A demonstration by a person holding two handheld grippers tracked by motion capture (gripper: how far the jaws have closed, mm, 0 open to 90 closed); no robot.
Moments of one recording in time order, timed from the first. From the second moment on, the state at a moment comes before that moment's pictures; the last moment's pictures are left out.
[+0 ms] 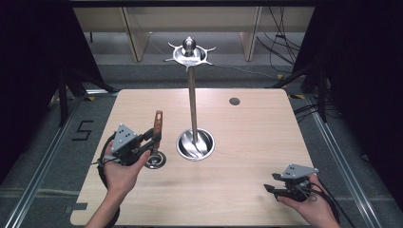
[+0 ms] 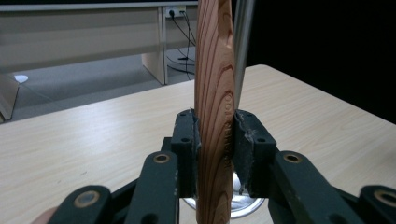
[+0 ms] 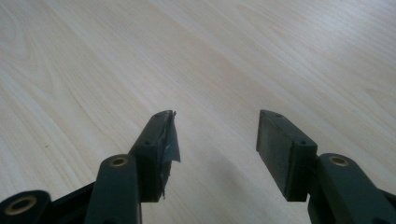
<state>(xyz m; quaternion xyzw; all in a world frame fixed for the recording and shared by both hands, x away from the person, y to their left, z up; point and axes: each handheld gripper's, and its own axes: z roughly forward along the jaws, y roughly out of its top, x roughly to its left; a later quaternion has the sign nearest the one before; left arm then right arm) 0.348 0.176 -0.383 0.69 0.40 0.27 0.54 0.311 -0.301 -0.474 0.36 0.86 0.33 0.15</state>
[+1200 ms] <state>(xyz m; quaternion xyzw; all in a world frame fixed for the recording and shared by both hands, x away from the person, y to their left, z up) 0.329 0.142 -0.344 0.66 0.35 0.29 0.60 0.312 -0.302 -0.474 0.35 0.85 0.34 0.16</state>
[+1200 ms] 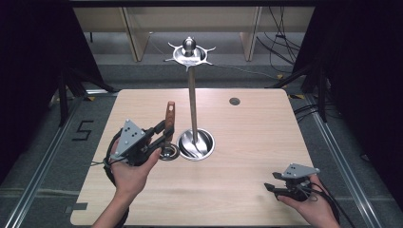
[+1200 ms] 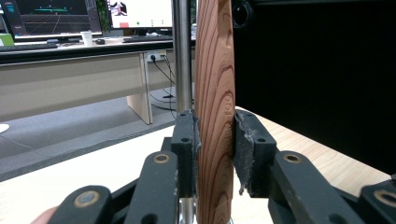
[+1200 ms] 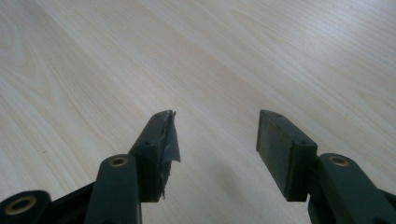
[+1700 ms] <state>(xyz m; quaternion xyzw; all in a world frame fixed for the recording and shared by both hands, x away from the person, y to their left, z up) 0.327 0.138 -0.337 0.66 0.34 0.29 0.61 0.310 -0.301 -0.472 0.37 0.85 0.34 0.15</state>
